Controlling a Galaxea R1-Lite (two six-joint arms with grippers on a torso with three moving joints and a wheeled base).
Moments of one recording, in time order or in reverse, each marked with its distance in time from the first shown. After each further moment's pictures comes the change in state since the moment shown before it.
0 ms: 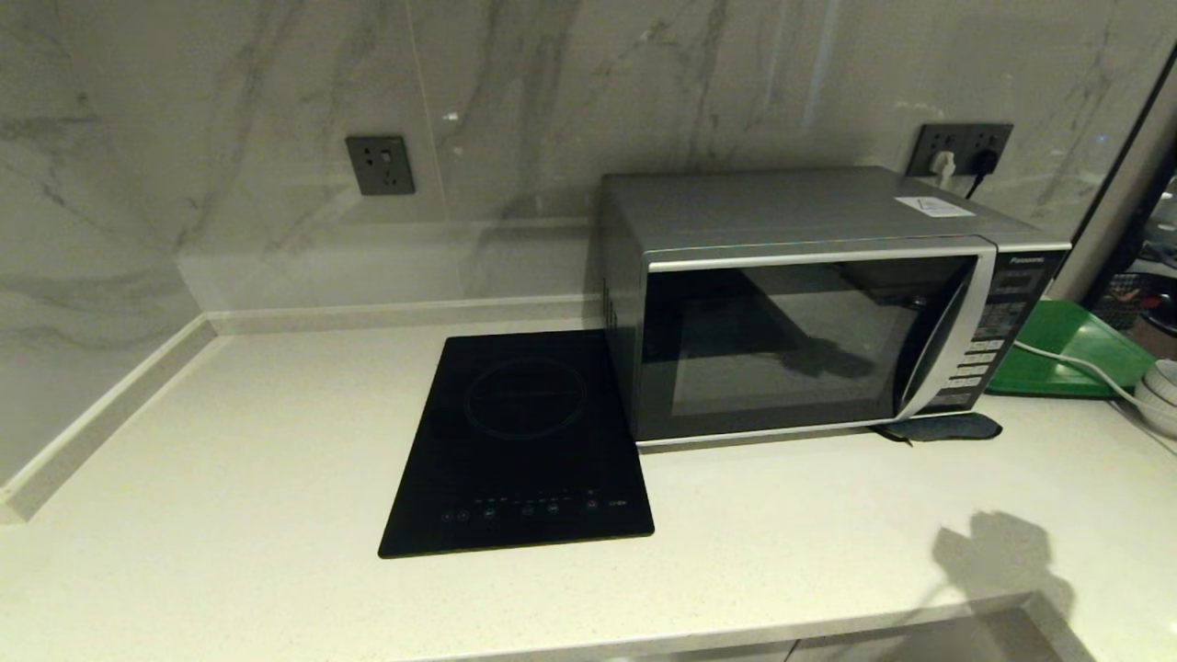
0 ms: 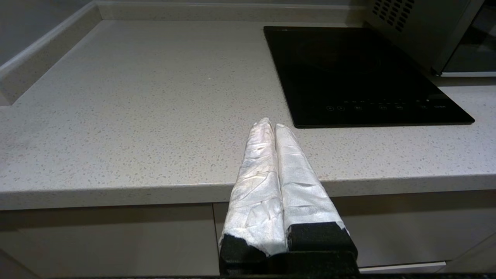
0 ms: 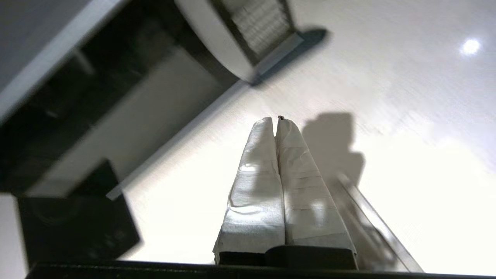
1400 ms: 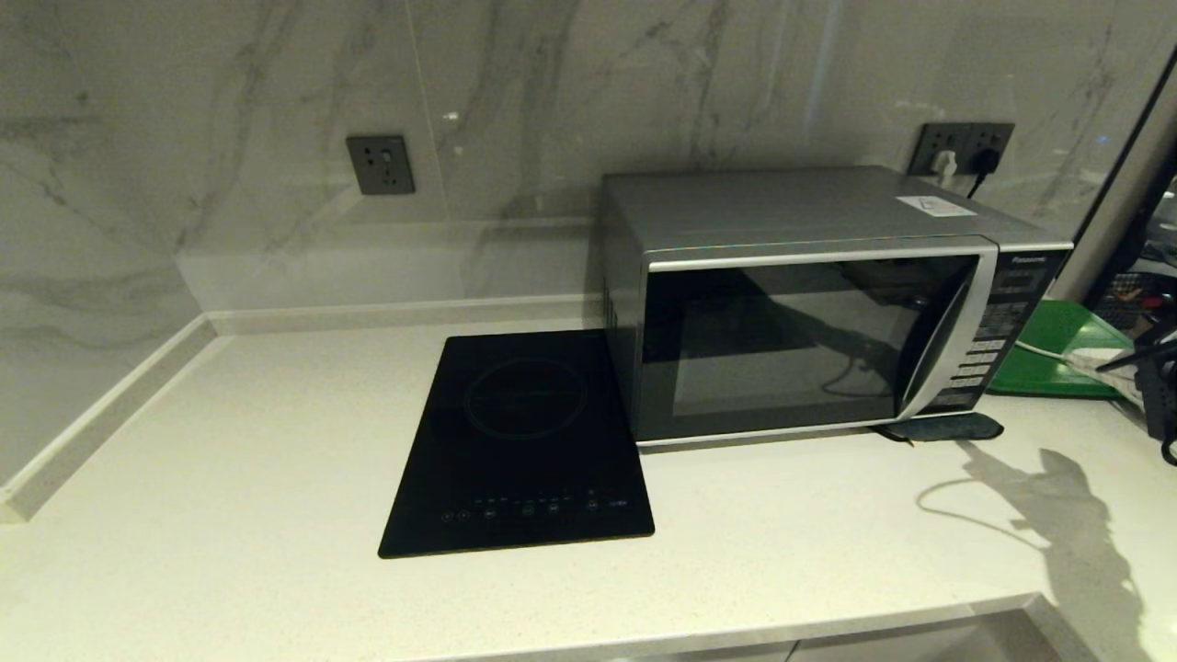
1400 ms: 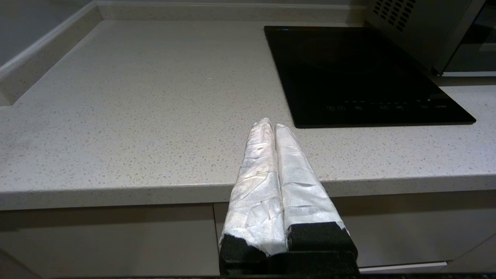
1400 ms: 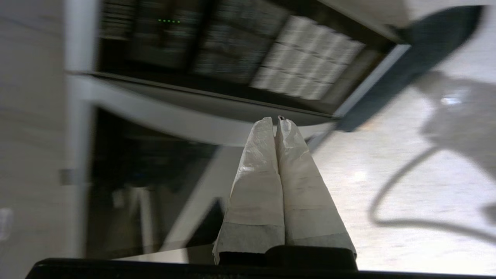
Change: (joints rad) left arm 0.000 0.000 0.000 0.000 0.001 0.001; right arm -0.337 0.588 0.225 -0.914 0.695 0.352
